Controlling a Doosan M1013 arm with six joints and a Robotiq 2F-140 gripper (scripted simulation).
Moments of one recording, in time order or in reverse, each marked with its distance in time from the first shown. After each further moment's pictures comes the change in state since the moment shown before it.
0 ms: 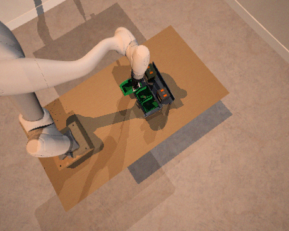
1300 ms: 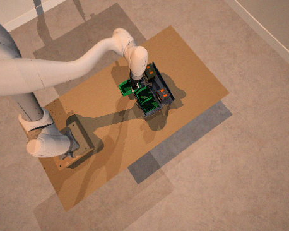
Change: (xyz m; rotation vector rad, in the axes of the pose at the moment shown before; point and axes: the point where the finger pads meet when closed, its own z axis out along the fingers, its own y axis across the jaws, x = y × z) arm -0.012 0.000 0.003 0.000 0.000 0.000
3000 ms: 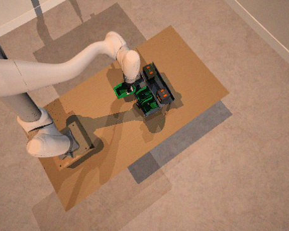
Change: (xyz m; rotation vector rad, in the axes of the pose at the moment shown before) arm -0.049 0.000 0.012 0.000 0.000 0.000
